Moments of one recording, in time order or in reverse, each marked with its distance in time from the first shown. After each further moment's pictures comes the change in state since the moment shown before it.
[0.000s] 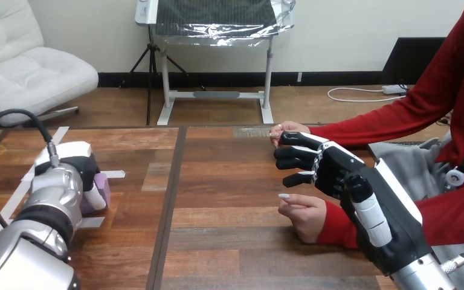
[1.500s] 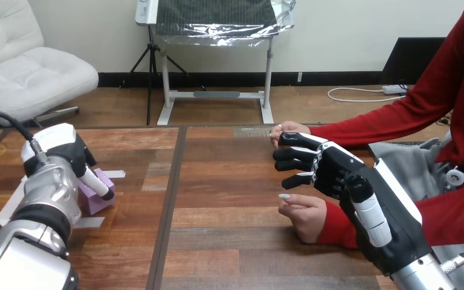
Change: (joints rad) left arm 0.001 0.000 0.106 0.000 -0.097 0.016 0.174; right arm 0.000 0.000 0.000 0.000 0.007 0.000 0.009
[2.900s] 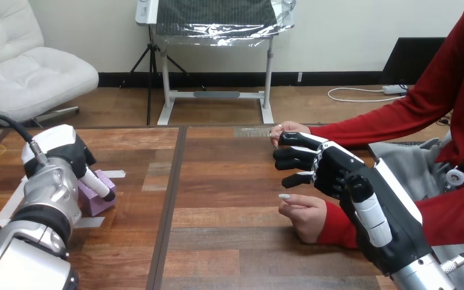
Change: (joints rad) left arm 0.002 -0.001 0.001 0.000 -0.014 0.001 -0.007; right arm 0.000 0.000 0.000 0.000 0.002 -0.002 0.000
